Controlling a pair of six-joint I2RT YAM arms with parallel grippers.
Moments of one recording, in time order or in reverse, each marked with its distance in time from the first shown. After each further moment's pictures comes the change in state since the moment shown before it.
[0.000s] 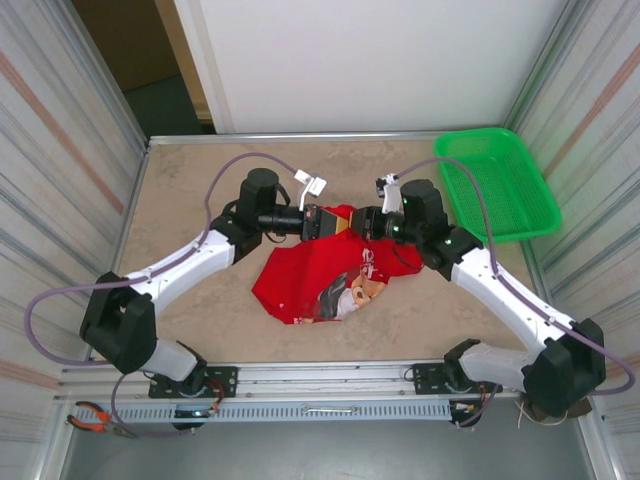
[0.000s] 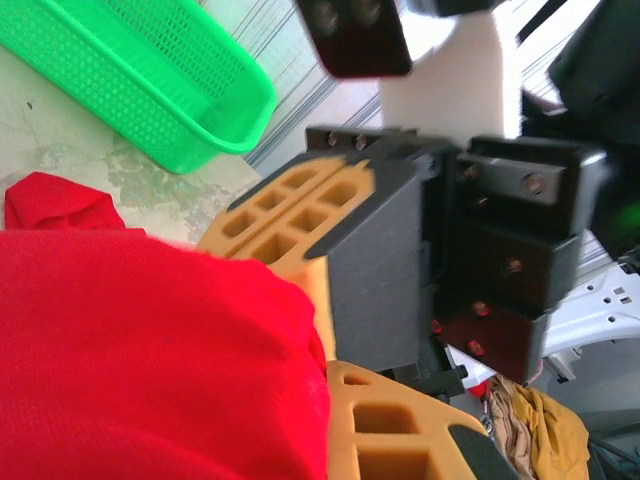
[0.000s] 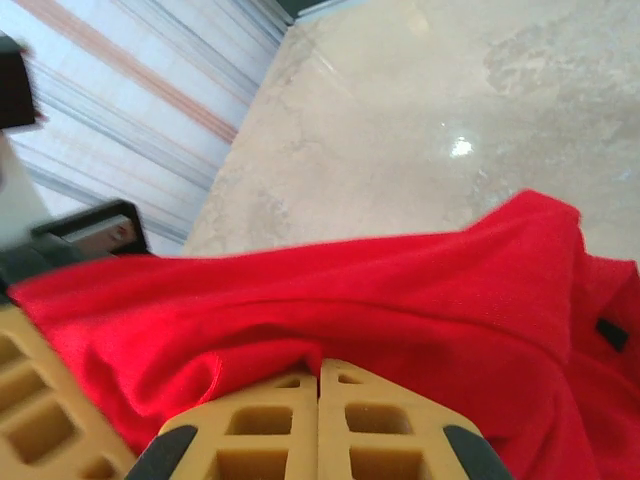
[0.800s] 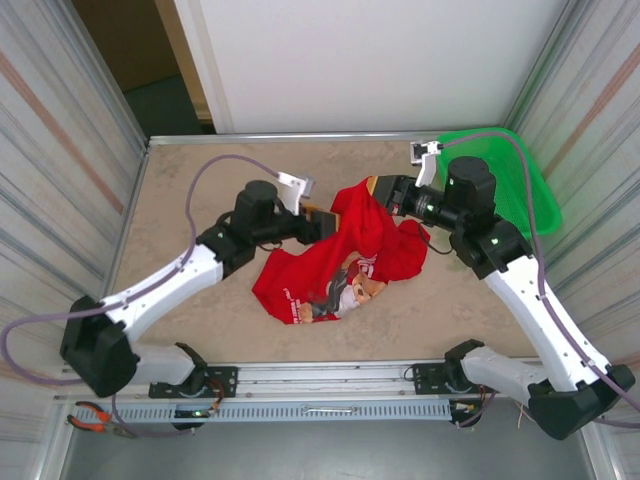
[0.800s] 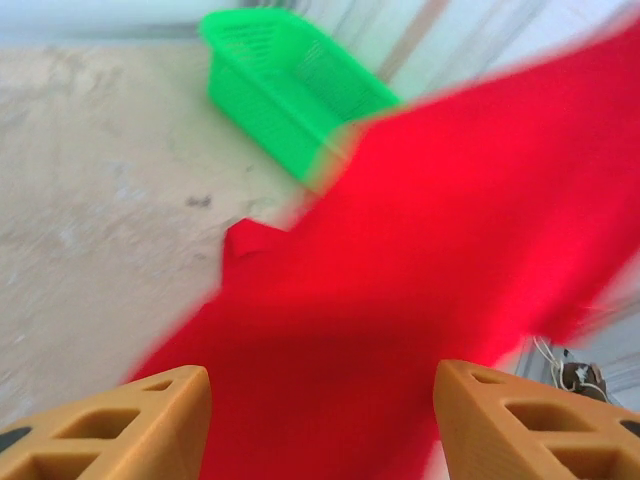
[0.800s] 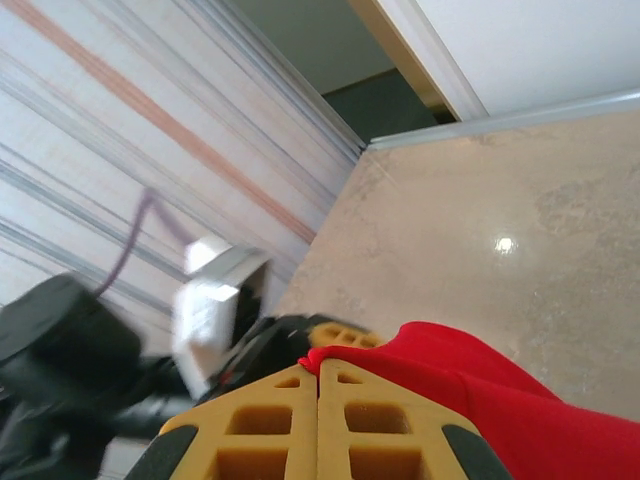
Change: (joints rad) left arm -0.149 -0.186 -0.034 -0.167 -0.602 0.115; right arm -0.077 -0.128 0.239 -0.142 -0.039 0.063
